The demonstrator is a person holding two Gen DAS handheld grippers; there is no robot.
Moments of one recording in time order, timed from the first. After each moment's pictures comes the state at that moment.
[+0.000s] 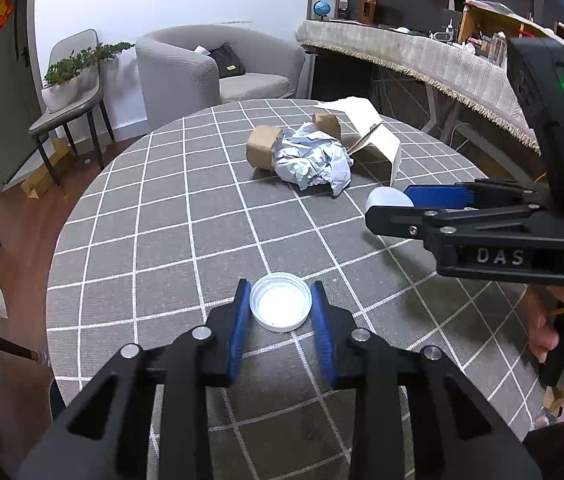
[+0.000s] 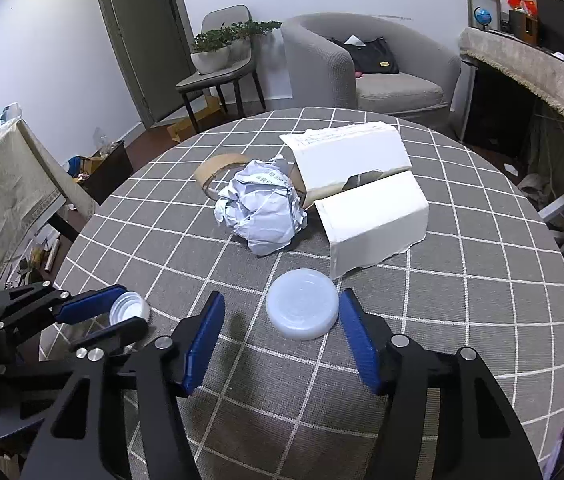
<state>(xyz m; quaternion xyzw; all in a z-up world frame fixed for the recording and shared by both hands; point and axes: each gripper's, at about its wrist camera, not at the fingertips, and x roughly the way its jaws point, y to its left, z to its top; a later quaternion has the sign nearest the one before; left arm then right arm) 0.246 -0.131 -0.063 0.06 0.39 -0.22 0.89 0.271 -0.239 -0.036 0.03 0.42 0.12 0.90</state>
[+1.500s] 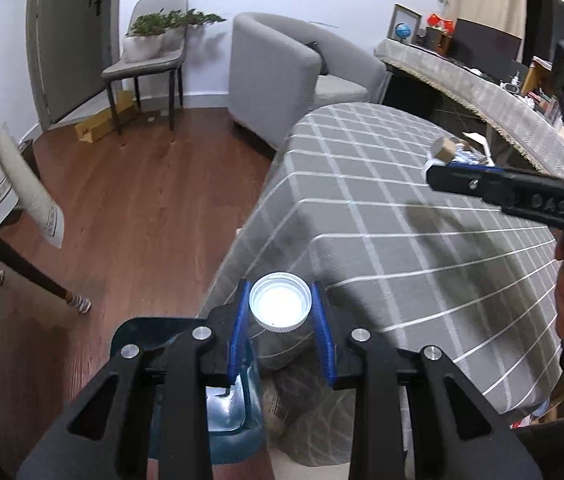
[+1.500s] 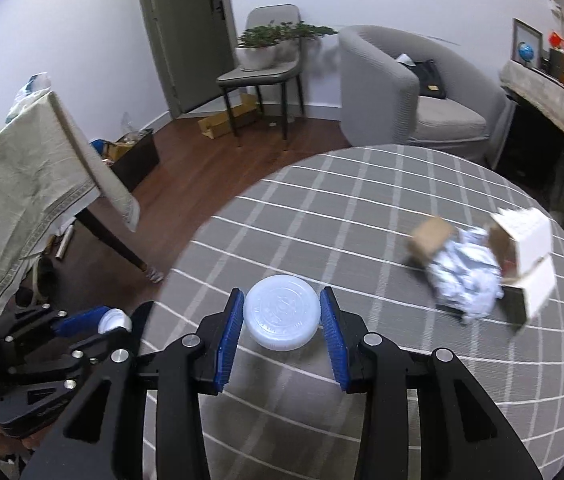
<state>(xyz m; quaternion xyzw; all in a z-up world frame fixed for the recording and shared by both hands) 0.228 0.059 -0.068 -0.02 0.41 -0.13 0.90 0.285 -0.083 -0.009 -0.01 0.41 0.17 0.90</state>
